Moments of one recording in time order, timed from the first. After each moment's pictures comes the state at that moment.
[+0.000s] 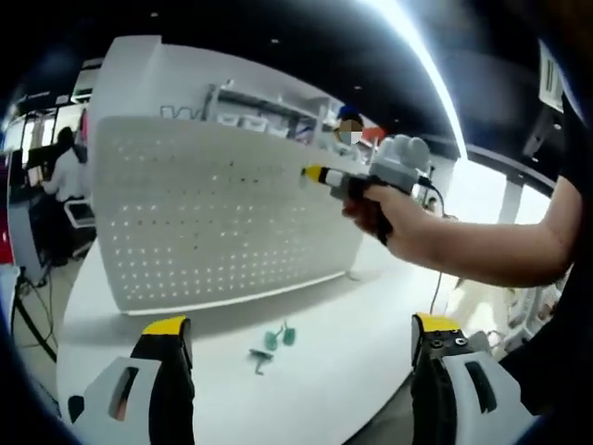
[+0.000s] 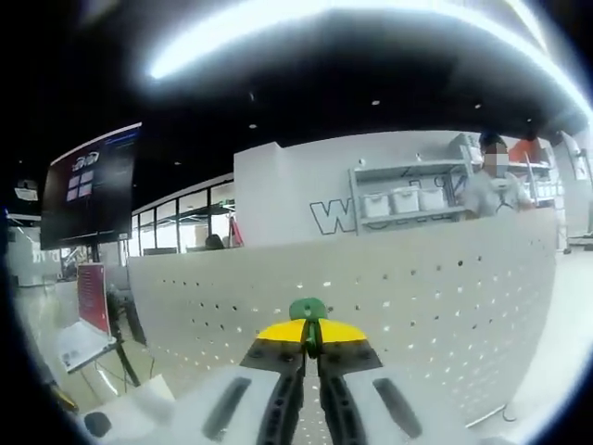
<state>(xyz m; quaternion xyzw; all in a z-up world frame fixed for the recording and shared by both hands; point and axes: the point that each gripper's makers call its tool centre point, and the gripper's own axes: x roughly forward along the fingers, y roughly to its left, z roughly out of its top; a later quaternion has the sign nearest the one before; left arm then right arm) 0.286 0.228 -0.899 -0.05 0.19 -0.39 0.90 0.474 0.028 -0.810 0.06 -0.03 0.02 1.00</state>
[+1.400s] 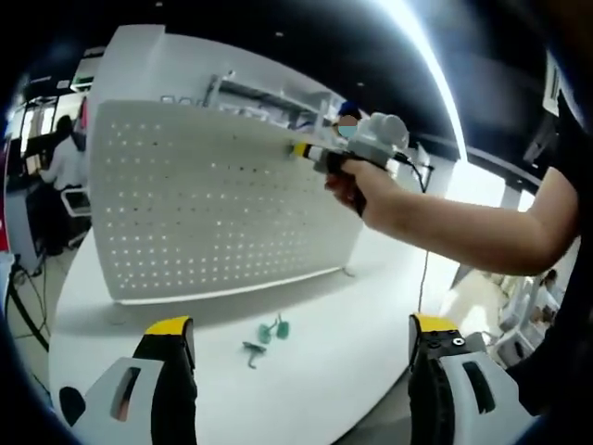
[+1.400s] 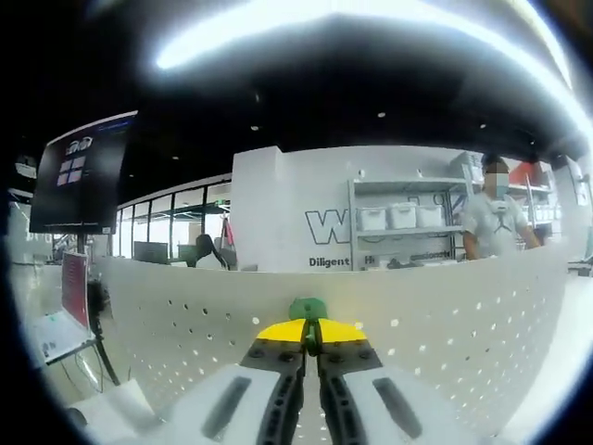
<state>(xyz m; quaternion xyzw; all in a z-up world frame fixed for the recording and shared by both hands) 0.282 0.223 -0.905 -0.06 0.21 -0.40 0.89 0.505 0.028 -0.792 0.02 -0.05 0.01 1.00</state>
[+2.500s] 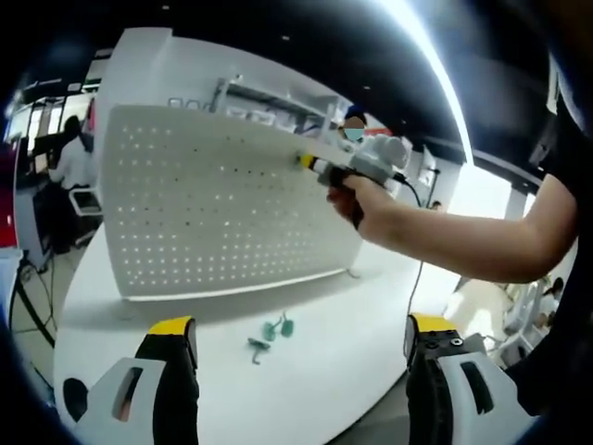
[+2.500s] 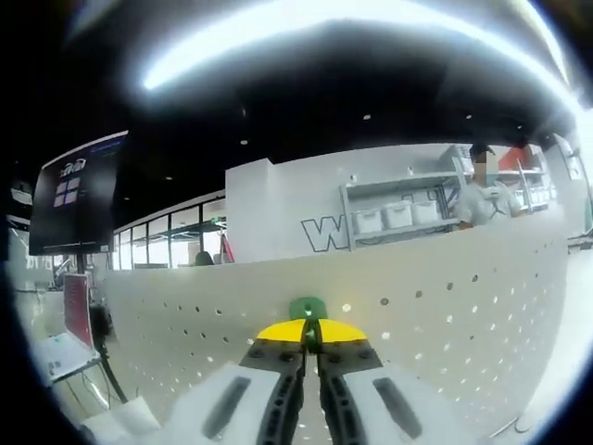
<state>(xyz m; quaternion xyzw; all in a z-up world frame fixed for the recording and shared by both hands) 0.274 0.233 -0.903 -0.06 0.21 -0.38 0.90 0.509 0.018 -0.802 0.06 -0.07 0.01 1.00</state>
